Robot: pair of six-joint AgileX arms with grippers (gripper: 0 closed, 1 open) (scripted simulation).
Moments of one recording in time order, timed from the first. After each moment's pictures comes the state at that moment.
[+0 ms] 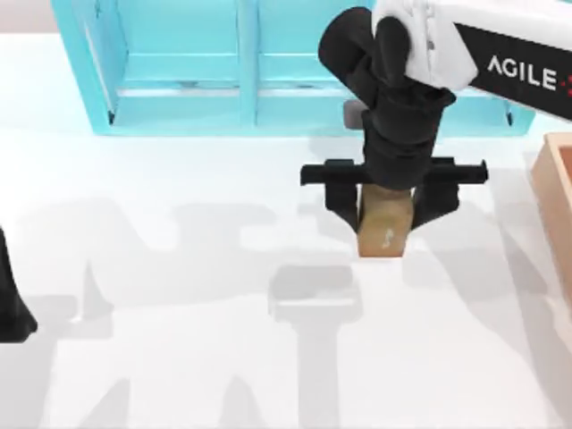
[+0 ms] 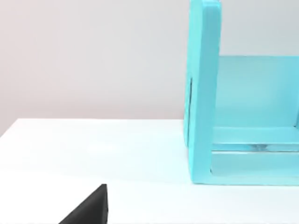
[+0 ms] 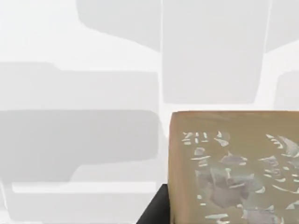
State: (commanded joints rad) left arm 0.00 0.00 0.00 0.00 0.00 0.00; right arm 0.57 2.18 1.81 -1.20 0.00 0.59
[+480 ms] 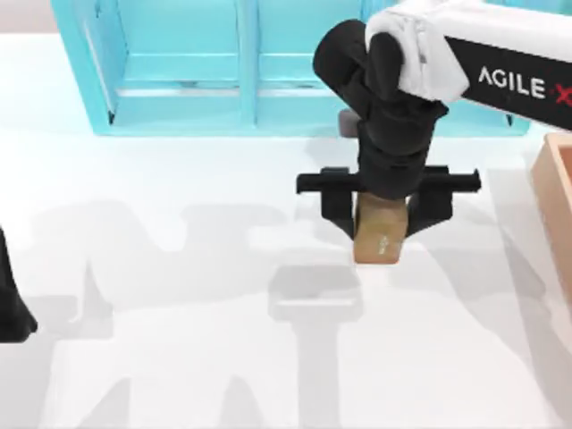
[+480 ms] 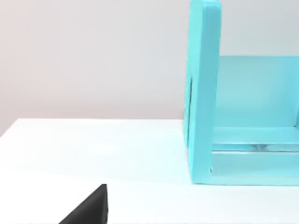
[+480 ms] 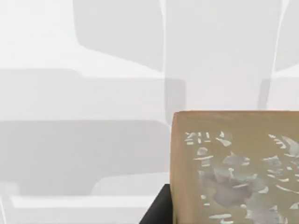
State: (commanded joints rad) left arm 0.00 0.00 0.00 0.00 0.00 0.00; right arm 0.58 2.20 1.78 -1.16 0.00 0.60
